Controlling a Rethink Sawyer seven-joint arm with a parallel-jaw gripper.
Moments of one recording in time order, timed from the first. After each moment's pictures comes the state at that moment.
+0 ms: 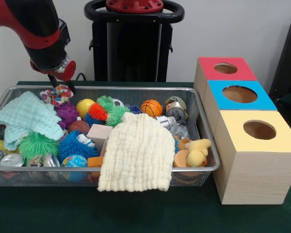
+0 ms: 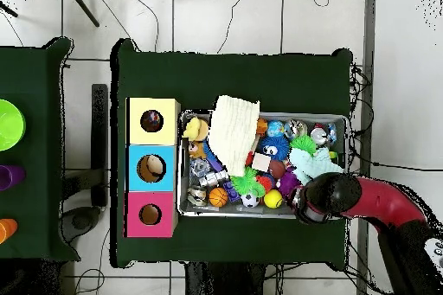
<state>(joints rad) -0.90 -0.55 0.34 1.69 -0.58 0.93 2.01</state>
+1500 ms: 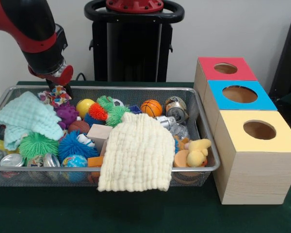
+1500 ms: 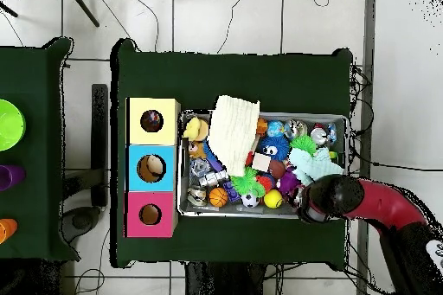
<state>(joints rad) -0.92 -0.52 0.34 1.68 -0.58 0.88 2.01</state>
